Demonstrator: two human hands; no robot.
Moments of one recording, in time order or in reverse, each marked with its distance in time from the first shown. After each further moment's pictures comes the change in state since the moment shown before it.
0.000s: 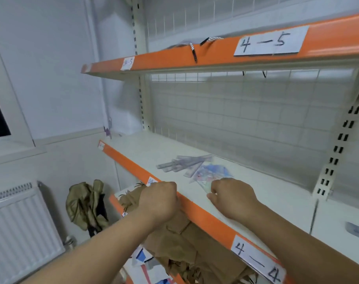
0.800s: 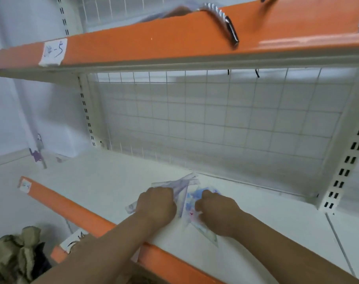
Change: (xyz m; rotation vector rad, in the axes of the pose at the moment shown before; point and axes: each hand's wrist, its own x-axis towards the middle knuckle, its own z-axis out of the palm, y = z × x) left_hand 0.179 -0.015 0.029 -0.017 -0.123 0.290; right_hand 0.127 0.022 0.063 -0.086 -0.199 0.078
